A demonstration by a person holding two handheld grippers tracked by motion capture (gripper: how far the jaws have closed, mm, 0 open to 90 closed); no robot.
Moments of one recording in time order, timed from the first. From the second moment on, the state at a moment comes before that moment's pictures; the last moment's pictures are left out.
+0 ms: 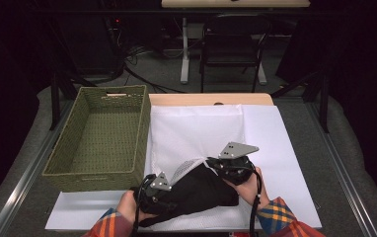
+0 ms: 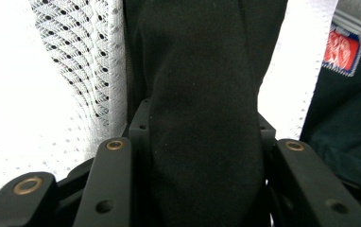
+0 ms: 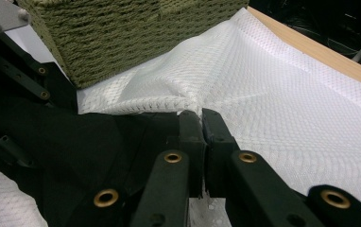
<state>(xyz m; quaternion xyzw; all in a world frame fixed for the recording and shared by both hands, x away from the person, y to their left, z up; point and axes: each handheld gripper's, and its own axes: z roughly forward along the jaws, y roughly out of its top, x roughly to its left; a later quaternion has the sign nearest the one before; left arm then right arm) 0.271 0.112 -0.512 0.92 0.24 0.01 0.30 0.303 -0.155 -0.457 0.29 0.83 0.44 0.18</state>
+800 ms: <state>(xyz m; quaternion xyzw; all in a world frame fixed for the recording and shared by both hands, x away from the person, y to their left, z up) 0.275 0.102 -0.513 0.89 0.32 0.01 0.31 0.303 -0.156 -0.457 0.29 0.83 0.44 0.18</state>
